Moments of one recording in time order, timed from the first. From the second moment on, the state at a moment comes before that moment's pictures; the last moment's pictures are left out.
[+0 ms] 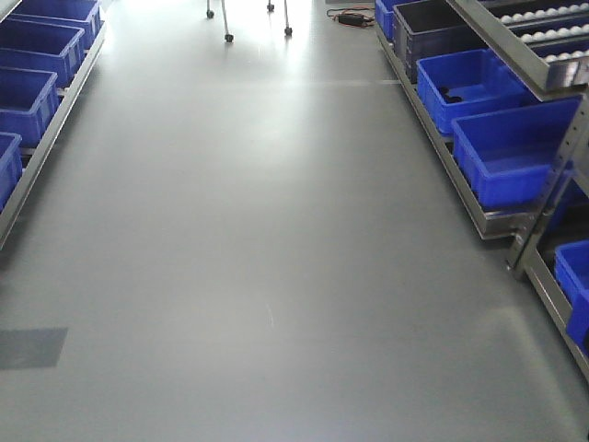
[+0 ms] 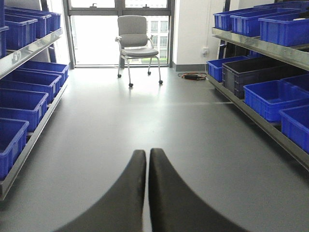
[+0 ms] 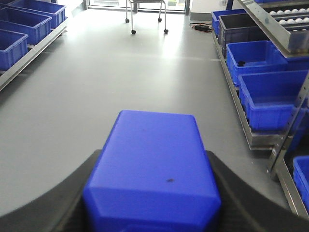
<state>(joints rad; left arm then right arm) -0.02 0.03 0.03 0.01 0.10 -0.04 -0.01 0.26 -0.31 0.28 0.44 -0.33</state>
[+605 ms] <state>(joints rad) -0.02 0.03 0.03 0.01 0.10 -0.04 -0.01 0.26 -0.31 0.28 0.44 -0.33</state>
